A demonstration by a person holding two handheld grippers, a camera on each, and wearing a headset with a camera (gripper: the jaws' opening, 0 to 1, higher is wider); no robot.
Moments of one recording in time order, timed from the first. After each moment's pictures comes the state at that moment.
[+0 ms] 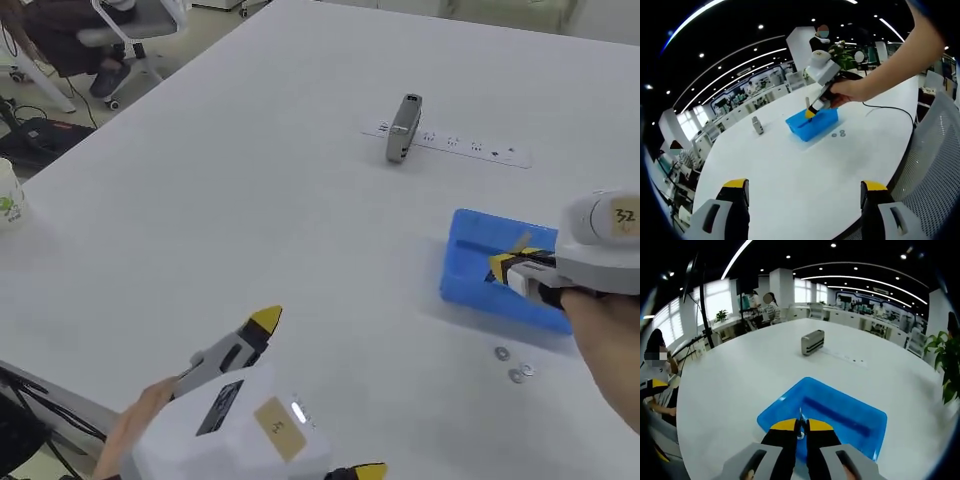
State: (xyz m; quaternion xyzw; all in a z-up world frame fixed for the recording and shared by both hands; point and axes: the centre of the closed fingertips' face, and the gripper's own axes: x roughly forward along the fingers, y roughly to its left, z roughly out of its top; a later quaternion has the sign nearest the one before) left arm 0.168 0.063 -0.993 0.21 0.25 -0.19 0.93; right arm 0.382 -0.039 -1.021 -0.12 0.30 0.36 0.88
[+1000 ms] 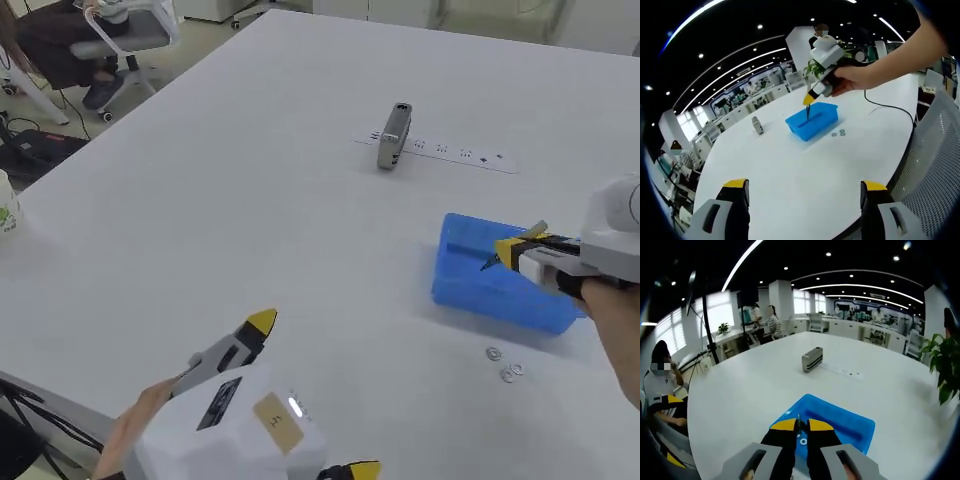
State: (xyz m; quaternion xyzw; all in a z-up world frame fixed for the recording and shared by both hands) left arm 0.167 0.063 -0.993 0.22 0.25 -0.19 0.92; right arm 0.370 -0.049 -0.969 -0.08 0.26 0.37 0.89
